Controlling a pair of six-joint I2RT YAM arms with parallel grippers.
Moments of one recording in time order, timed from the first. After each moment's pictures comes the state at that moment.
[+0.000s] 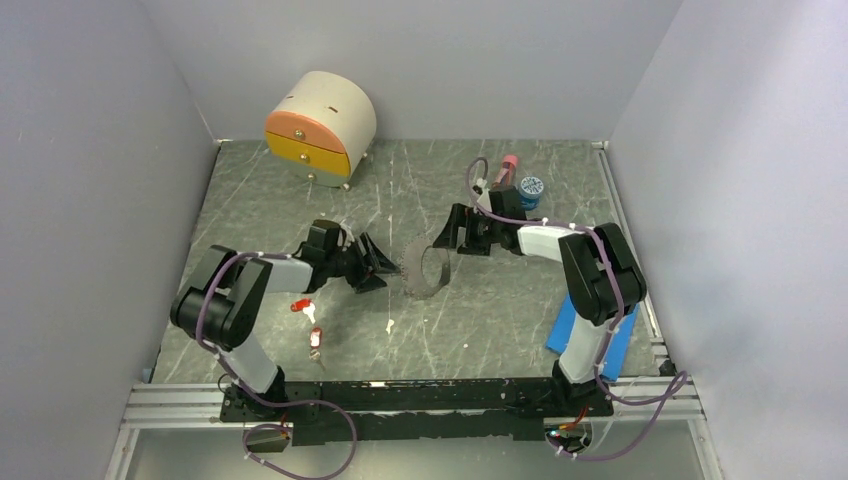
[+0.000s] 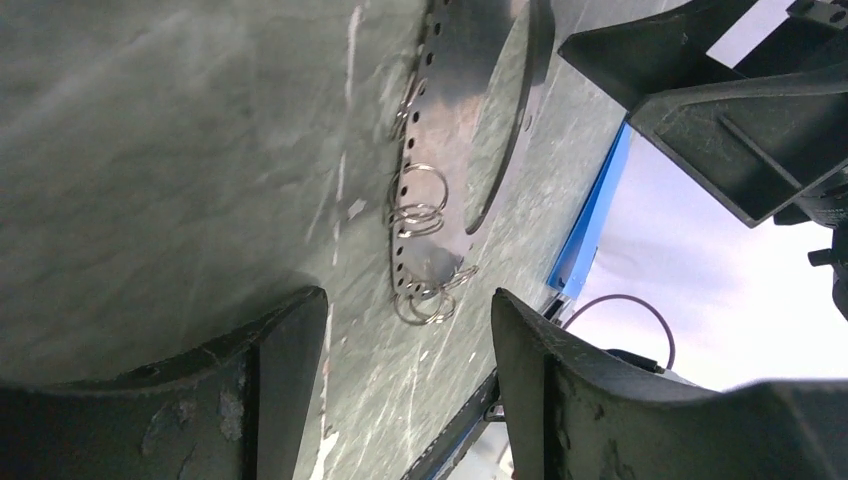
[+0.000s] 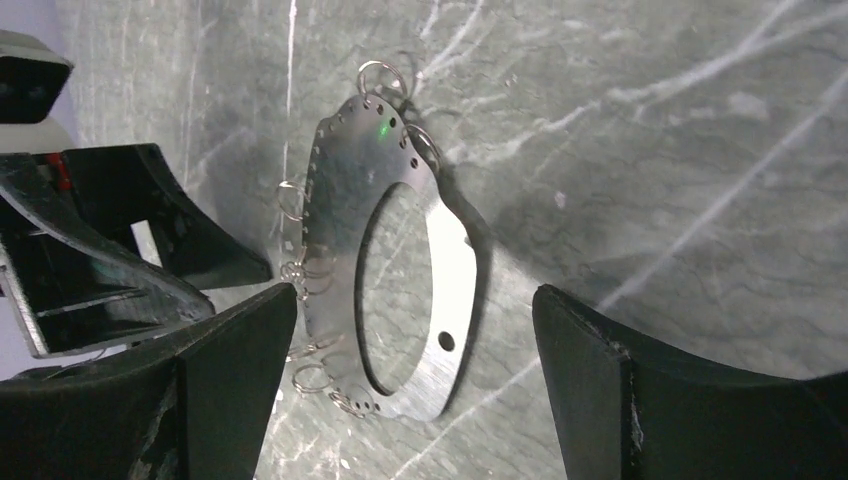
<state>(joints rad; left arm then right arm) -0.35 1.65 0.61 0.30 0.57 -0.97 0.33 1.81 0.94 0.08 -0.54 0.51</state>
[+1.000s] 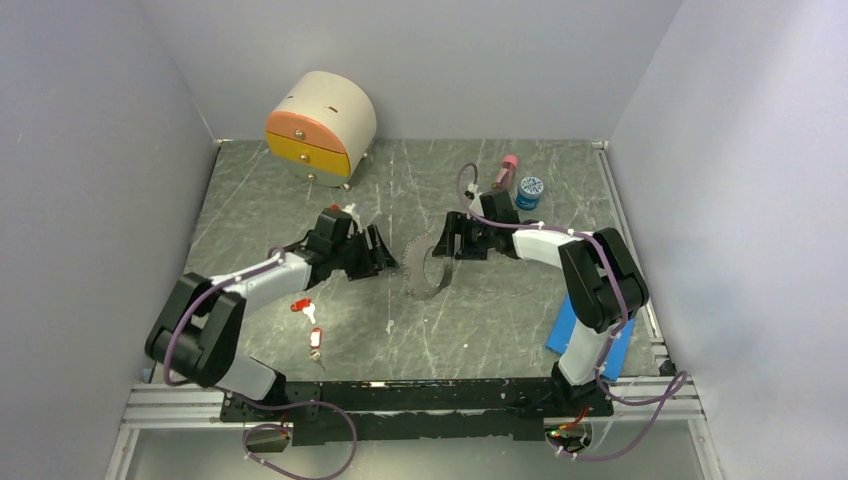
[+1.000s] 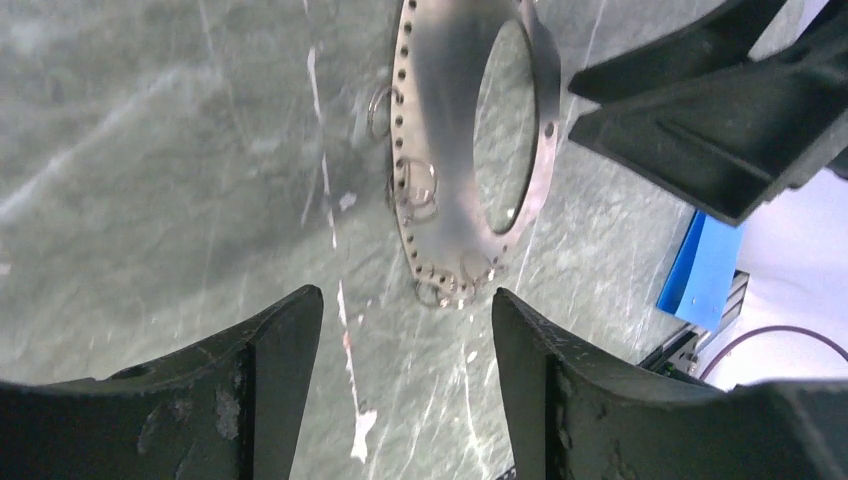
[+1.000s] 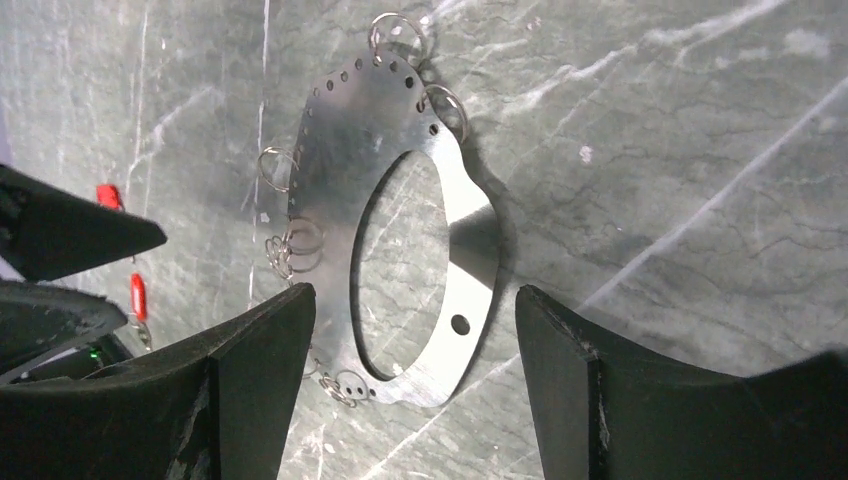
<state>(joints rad) -0.47 1.51 0.78 -0.04 0.29 -0.72 0.38 1.78 0.94 0.02 -0.47 0.48</state>
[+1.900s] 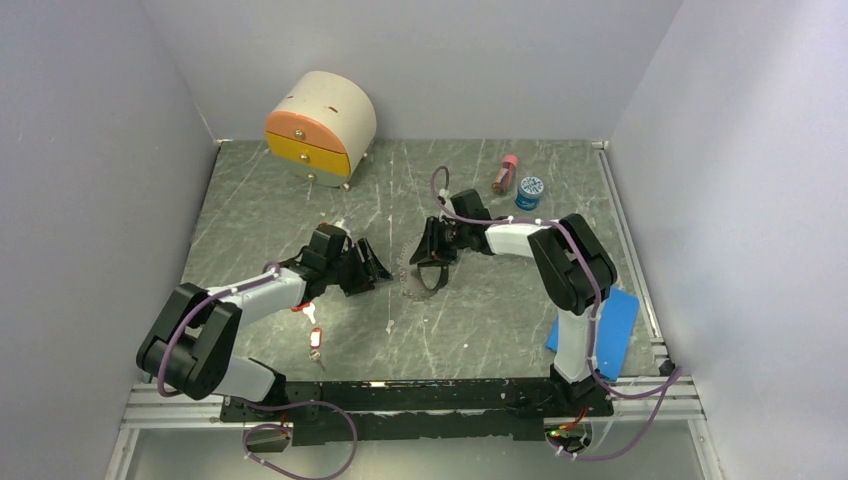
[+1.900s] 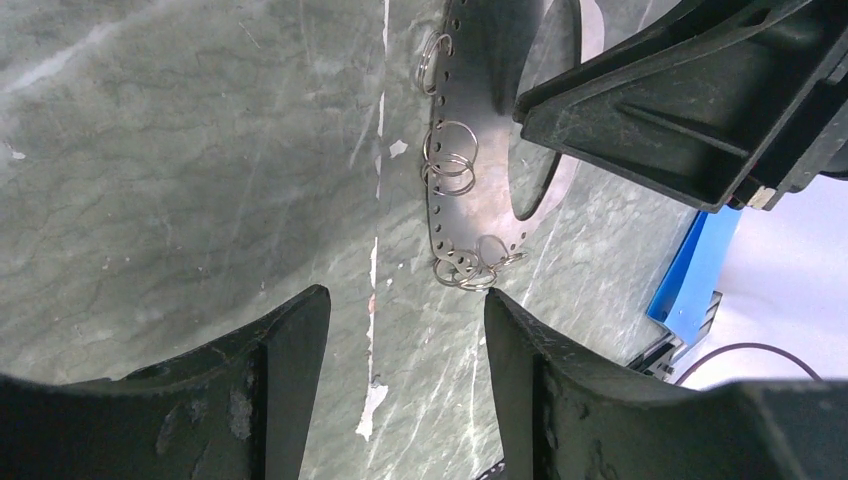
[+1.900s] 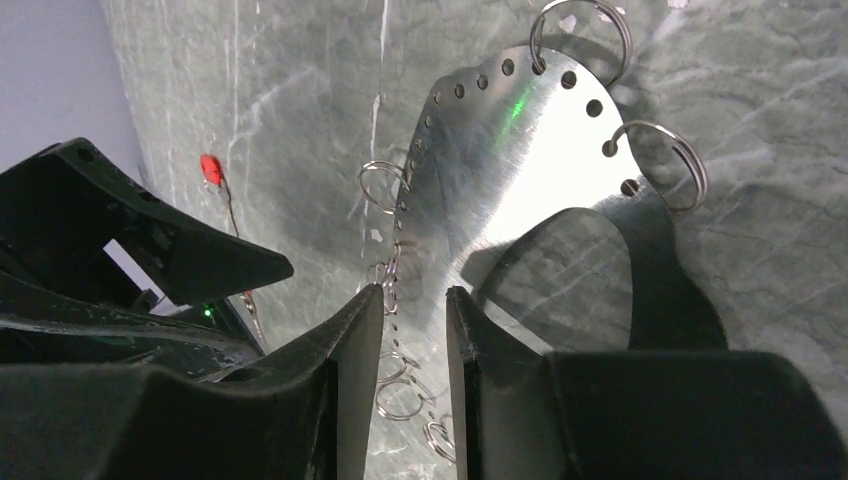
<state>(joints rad) -0.47 1.40 0.61 0.03 0.27 -0.85 0.50 1.96 1.09 0.03 -0.61 0.65</state>
